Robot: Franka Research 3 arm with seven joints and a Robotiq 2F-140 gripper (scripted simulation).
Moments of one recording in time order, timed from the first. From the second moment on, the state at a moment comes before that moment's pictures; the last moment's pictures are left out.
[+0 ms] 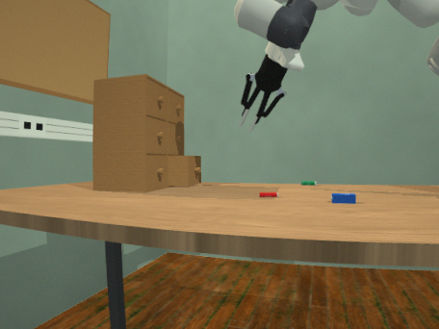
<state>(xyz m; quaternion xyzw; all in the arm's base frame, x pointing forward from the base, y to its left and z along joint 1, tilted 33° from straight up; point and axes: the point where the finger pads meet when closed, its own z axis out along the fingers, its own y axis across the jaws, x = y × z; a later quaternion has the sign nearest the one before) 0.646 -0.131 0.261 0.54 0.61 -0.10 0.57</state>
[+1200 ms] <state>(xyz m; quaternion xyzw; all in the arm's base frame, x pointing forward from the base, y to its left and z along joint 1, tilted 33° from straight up) 0.619 -0.126 0.281 0.80 0.38 -0.03 0.47</state>
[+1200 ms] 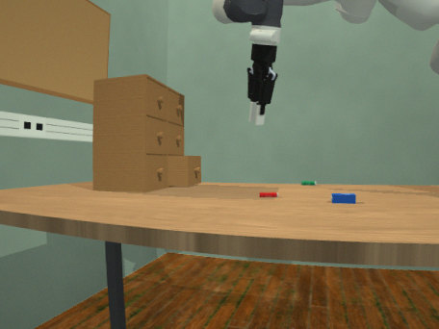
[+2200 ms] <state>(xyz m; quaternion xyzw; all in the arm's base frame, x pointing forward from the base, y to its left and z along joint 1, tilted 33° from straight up) 0.598 -0.121 0.293 0.91 0.19 0.02 0.36</state>
